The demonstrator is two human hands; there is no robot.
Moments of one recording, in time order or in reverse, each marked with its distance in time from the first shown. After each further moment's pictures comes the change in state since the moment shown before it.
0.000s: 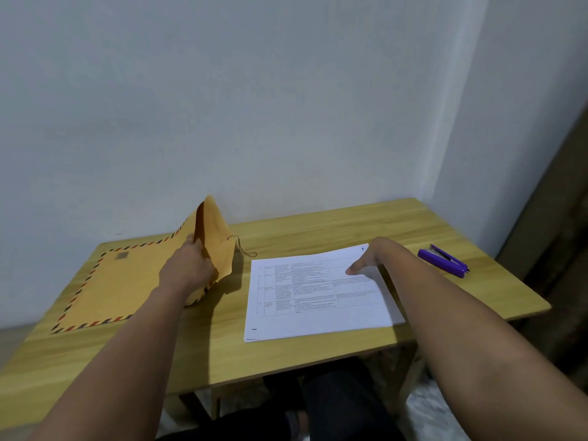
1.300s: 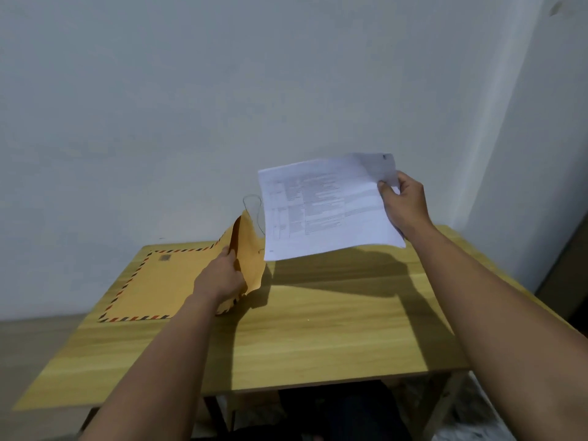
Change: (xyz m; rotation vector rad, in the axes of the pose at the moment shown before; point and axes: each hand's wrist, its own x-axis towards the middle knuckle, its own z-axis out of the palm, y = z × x) left_hand -0.006 -0.019 -0.003 -0.097 -0.038 0.039; right_hand -0.049 -0.058 -0.080 1.126 0.712 -0.740
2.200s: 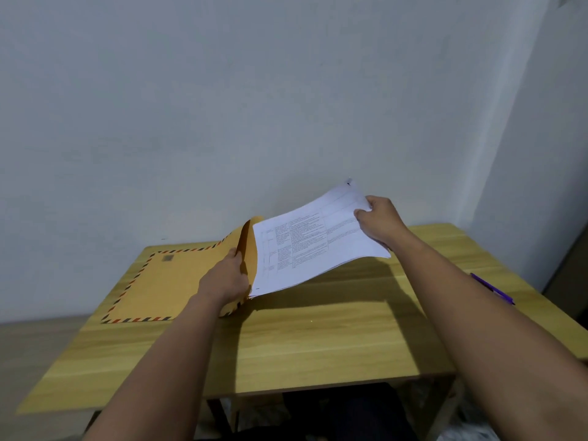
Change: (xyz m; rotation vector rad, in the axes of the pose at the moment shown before) left_hand -0.001 0.011 0.001 0.090 -0.028 0.017; right_hand -0.008 0.016 0.035 -0.311 -0.265 0.223
